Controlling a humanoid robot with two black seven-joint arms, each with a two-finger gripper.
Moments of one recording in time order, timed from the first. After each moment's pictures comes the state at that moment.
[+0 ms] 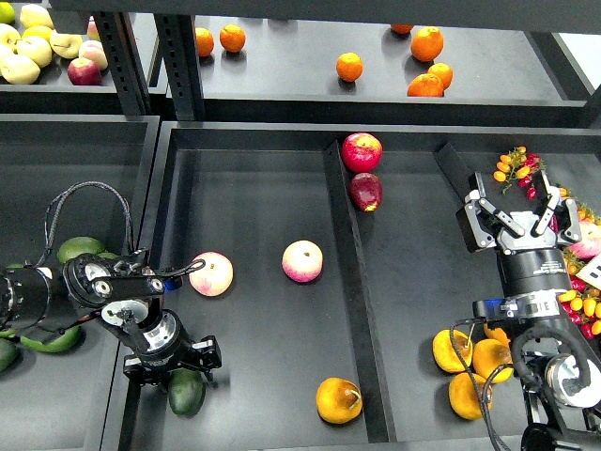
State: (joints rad) left arm -1.02 0.10 0.52 -0.74 0.21 -0.49 0.49; right arm 0.02 0.02 1.60 1.32 0.32 0.41 -0.23
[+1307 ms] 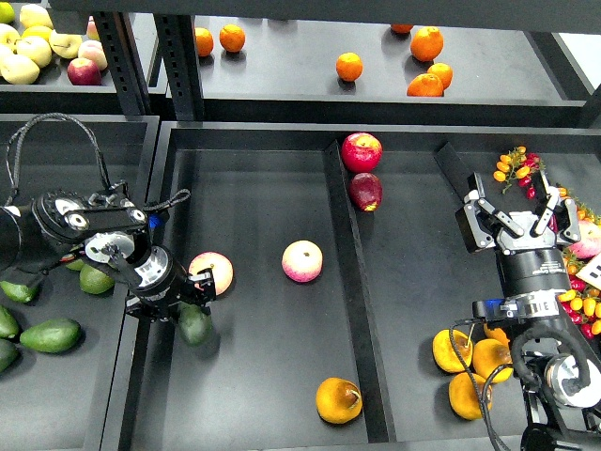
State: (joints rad) left arm -1.20 0.25 0.47 -0.76 0.11 -0.49 0.49; right arm 0.02 0.01 1.59 1.32 0.32 0.41 -0.23
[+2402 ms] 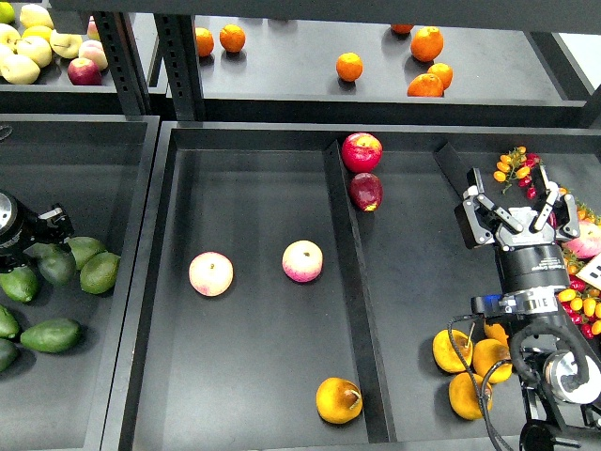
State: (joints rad) left arm -1.14 0.54 0.46 -0.61 0.14 -0.49 0.49; right arm 0.05 0.01 1.59 1.32 0.32 0.42 -0.23
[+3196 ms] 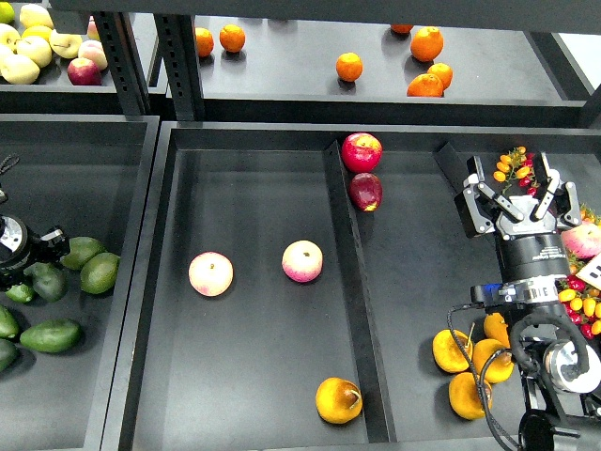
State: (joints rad) left arm -0.99 0.37 0.45 -0.33 0.14 -0.49 0.49; right arm 0.06 0.01 1.59 1.32 0.32 0.42 -0.23
